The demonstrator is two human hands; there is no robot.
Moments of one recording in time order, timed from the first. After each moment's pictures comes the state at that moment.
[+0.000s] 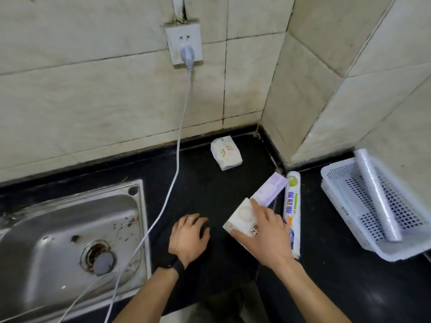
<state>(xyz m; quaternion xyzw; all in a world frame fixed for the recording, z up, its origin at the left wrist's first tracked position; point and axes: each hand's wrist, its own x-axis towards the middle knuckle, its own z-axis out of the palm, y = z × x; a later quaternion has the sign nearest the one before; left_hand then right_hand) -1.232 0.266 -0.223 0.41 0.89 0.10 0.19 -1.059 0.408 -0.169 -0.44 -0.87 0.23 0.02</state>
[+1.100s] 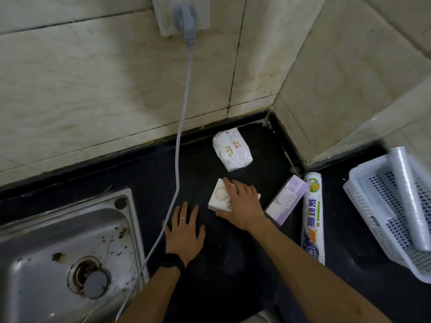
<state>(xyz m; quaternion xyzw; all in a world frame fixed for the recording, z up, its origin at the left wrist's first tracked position) -1.322 0.303 -0.316 0.37 0.90 0.03 0.24 -1.220 0.488 -0.271 -0.32 -0.92 0.22 -0.09</state>
